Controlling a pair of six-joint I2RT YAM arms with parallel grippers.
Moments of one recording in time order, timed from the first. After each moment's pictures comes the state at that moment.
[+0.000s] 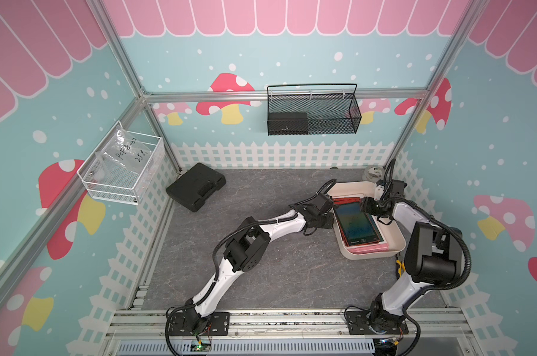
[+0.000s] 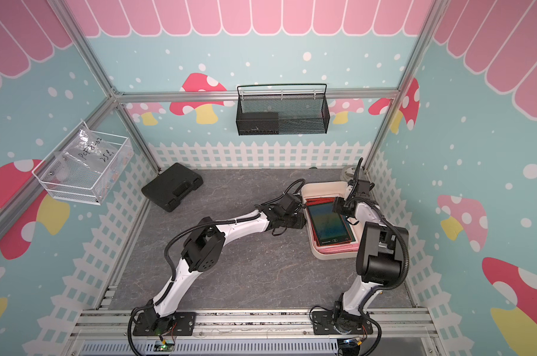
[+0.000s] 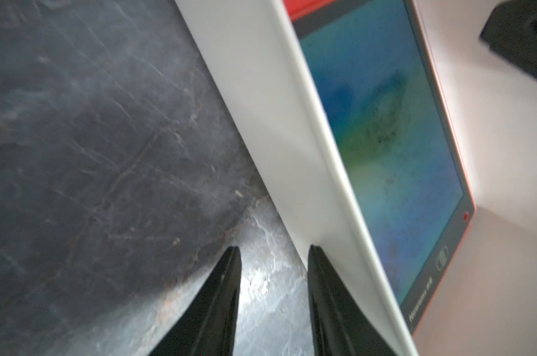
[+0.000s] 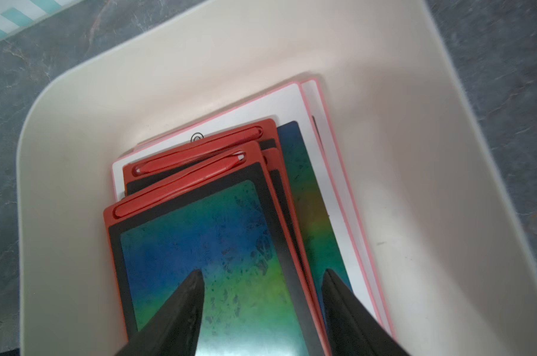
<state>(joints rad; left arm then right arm) -0.86 2.43 1.98 -0.36 0.11 -0.63 -0.22 1.74 1.13 -0.36 -0.24 0.07</state>
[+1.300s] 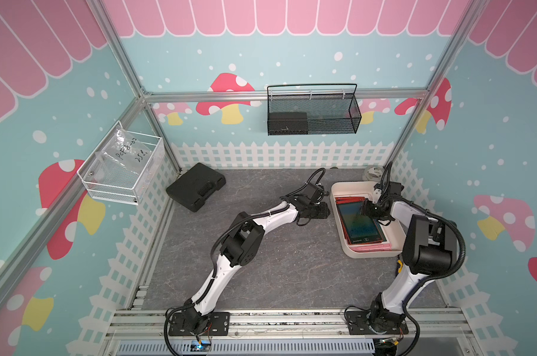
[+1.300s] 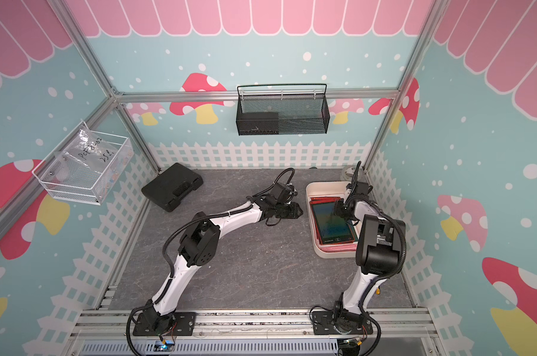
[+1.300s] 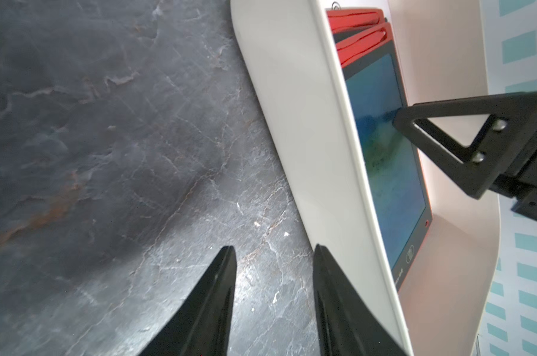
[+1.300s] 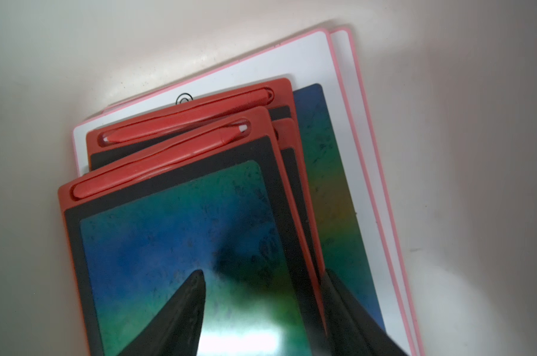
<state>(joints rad) -0.77 2.41 1.99 -0.34 0.25 -0.66 -0.23 1.83 1.16 -0.37 -0.22 0.02</state>
